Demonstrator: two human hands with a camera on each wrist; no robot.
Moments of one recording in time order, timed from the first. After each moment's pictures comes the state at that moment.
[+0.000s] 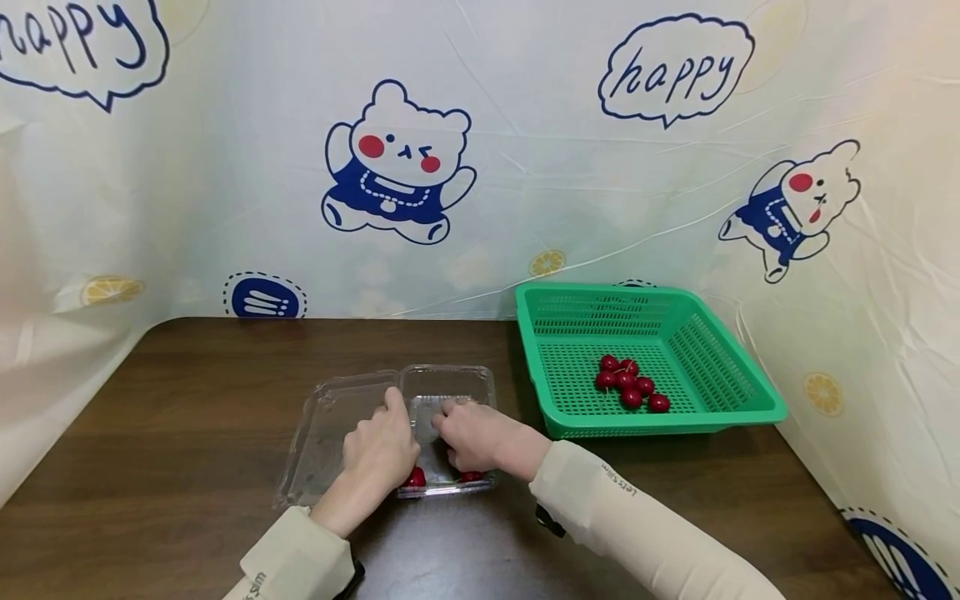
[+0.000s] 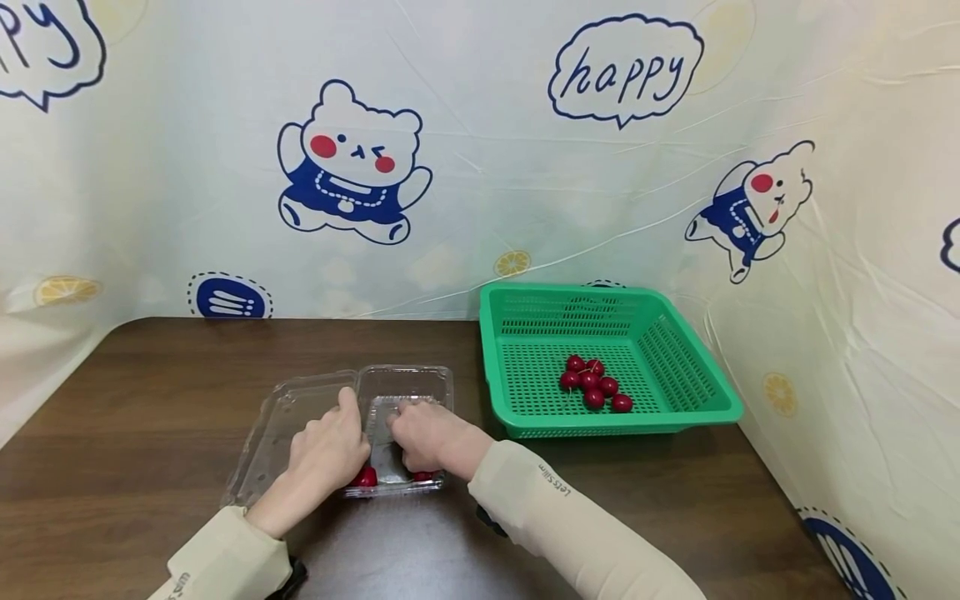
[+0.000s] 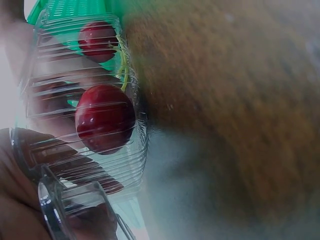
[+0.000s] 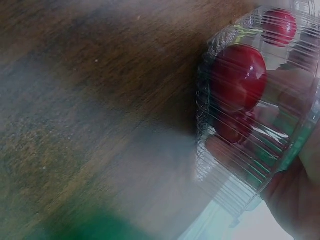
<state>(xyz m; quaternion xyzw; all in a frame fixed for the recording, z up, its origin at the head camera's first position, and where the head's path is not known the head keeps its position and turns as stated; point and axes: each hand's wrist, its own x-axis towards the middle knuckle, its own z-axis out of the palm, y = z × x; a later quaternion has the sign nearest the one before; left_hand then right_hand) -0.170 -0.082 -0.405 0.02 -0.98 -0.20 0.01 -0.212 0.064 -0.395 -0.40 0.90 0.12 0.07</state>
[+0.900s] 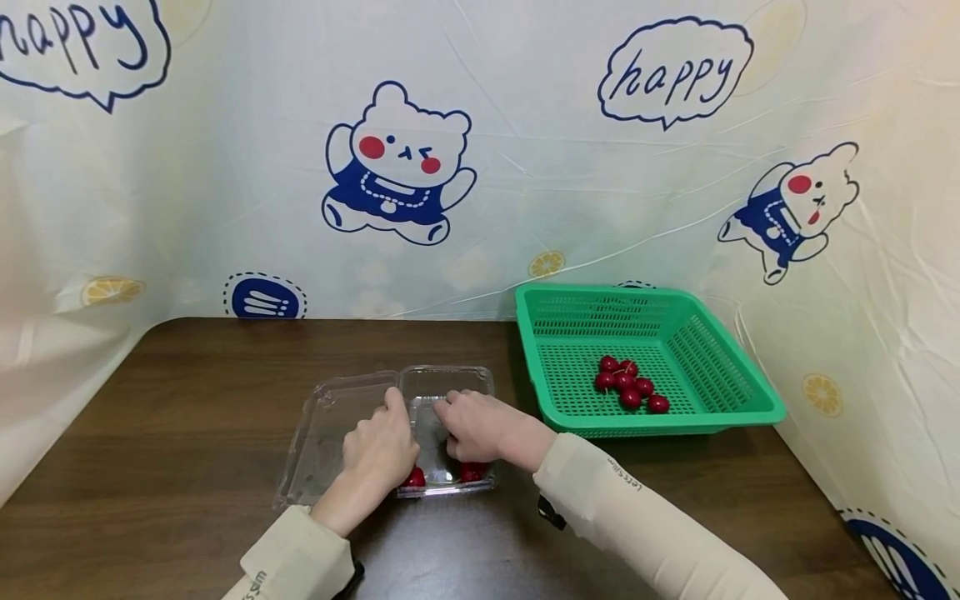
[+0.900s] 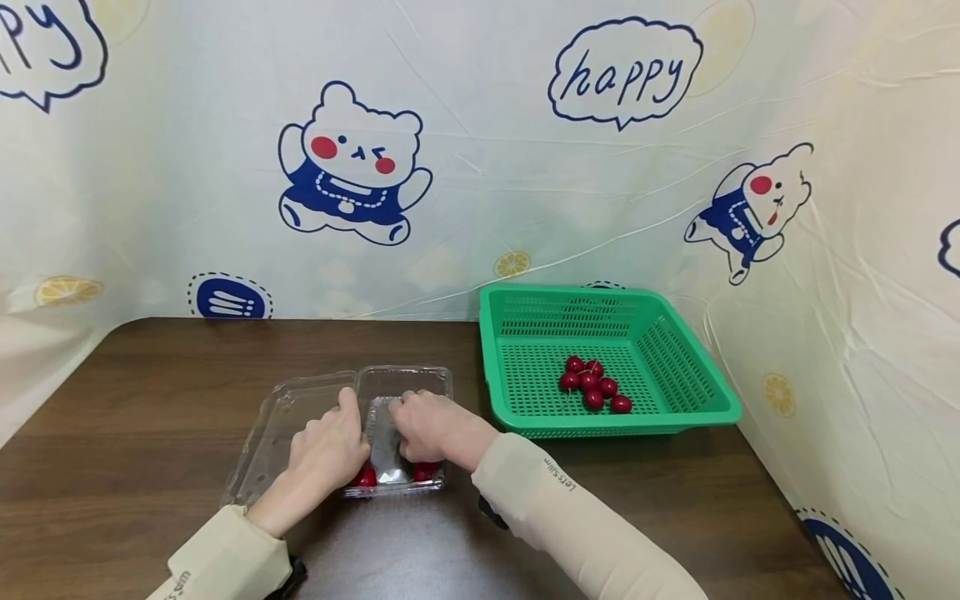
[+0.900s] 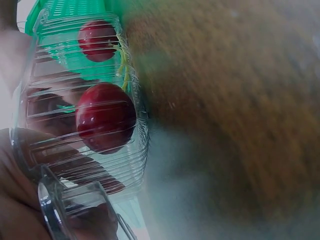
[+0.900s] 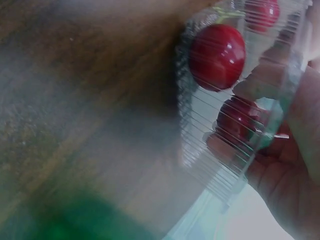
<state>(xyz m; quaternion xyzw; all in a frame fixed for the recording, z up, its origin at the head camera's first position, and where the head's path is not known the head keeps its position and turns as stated) -0.172 -0.082 -0.405 0.02 -0.98 -0.20 0.00 -0.218 0.068 -0.382 -0.40 0.91 0.10 0.07</state>
